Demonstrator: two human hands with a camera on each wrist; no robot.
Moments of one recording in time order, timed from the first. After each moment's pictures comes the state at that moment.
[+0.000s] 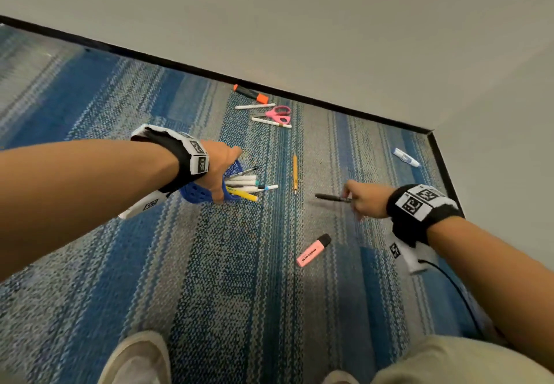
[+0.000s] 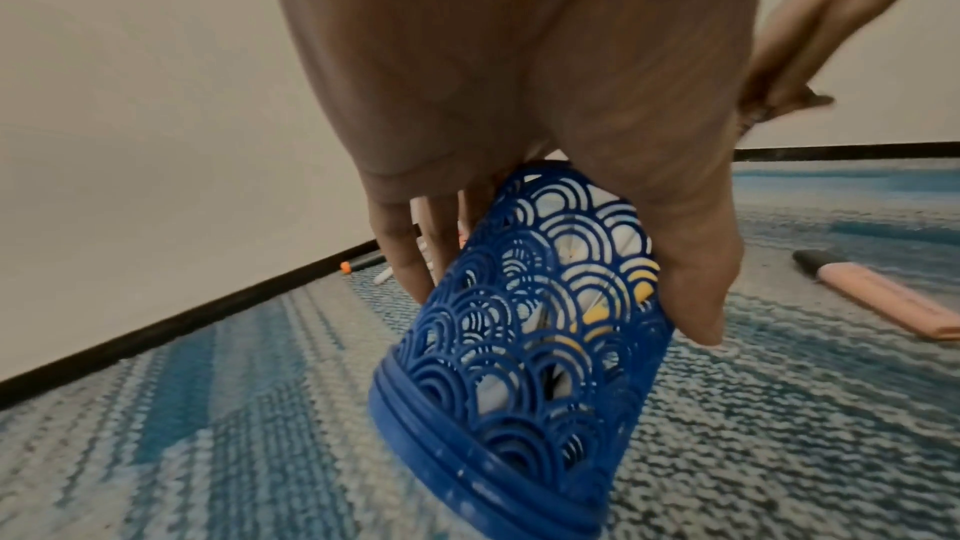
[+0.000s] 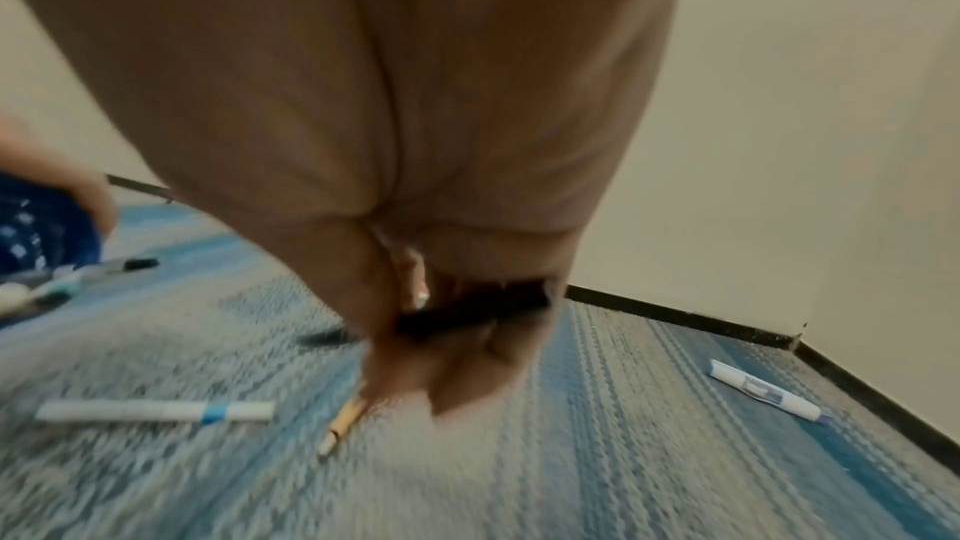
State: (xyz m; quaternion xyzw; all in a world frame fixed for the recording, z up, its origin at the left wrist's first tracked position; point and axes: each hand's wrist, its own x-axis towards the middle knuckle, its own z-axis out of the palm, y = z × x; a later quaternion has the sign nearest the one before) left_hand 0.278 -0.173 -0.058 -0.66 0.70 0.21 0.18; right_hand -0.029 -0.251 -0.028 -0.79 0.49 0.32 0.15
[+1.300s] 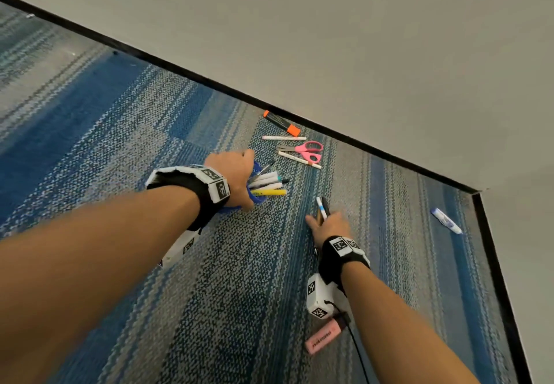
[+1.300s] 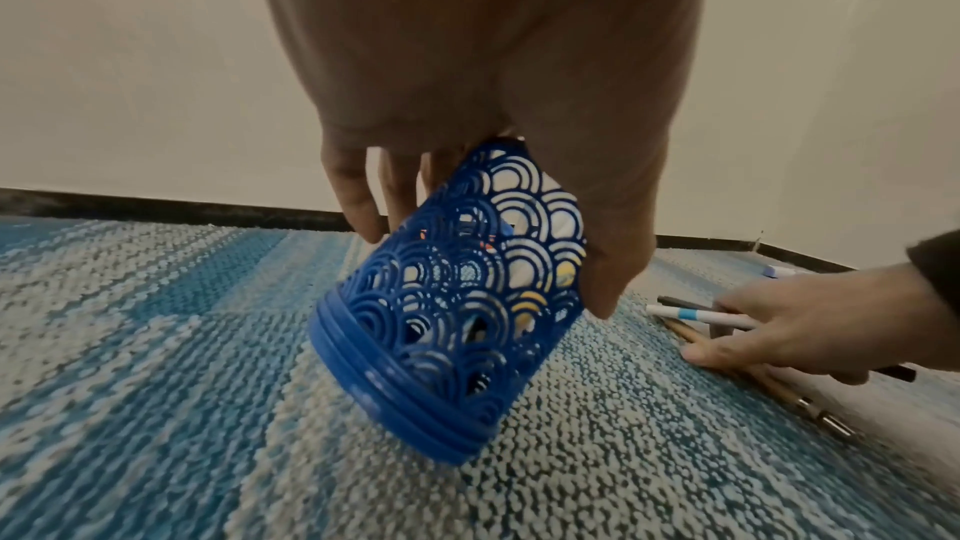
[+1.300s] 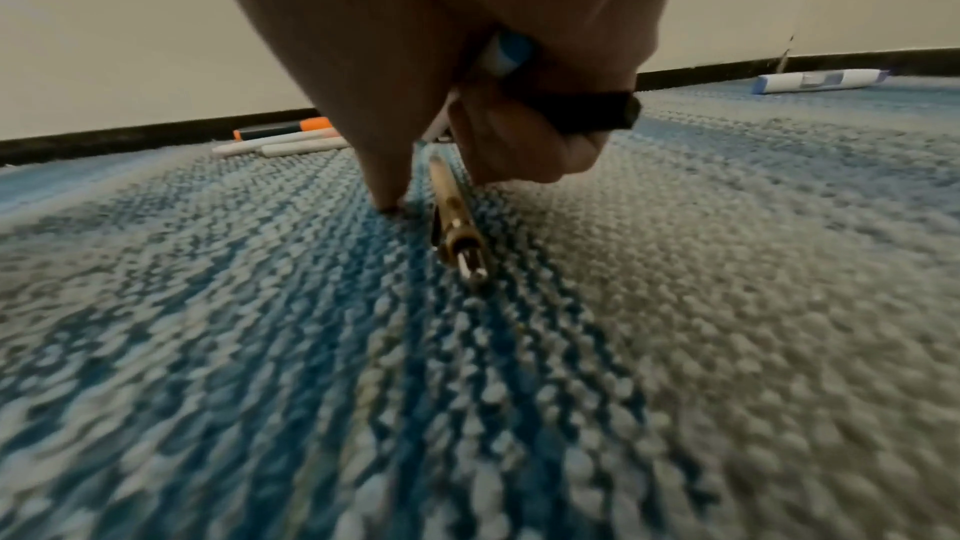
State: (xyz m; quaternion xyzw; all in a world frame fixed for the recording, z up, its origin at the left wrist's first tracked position) left_hand 0.318 -0.239 -0.090 -0.77 0.60 0.21 0.00; right_hand 0.087 -0.317 -0.164 -0.63 0.73 0.05 0.26
